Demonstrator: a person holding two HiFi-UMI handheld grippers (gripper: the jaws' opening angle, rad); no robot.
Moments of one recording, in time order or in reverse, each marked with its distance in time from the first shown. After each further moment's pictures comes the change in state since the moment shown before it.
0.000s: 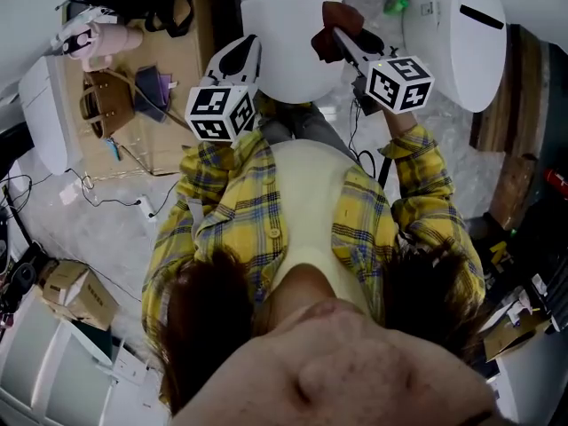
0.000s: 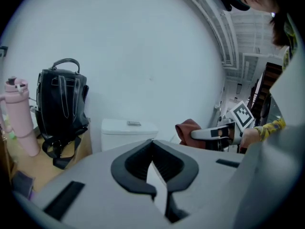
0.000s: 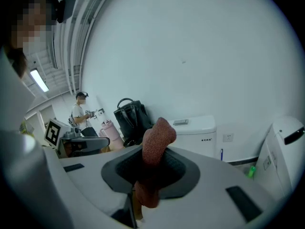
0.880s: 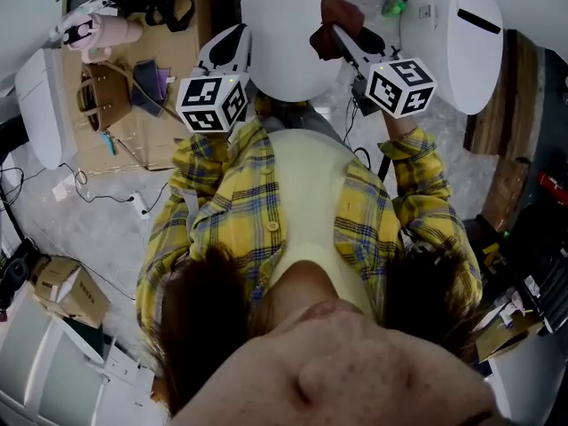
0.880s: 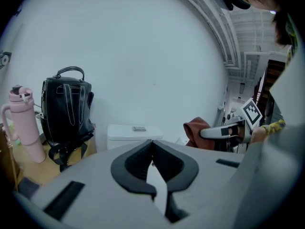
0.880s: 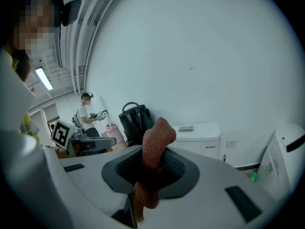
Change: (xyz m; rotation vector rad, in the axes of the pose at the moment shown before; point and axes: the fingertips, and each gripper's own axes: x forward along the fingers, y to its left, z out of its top) left arm -0.007 0.017 0.021 0.017 -0.040 0.053; right arm -0.009 0.021 0.021 -0.043 -0.035 0.027
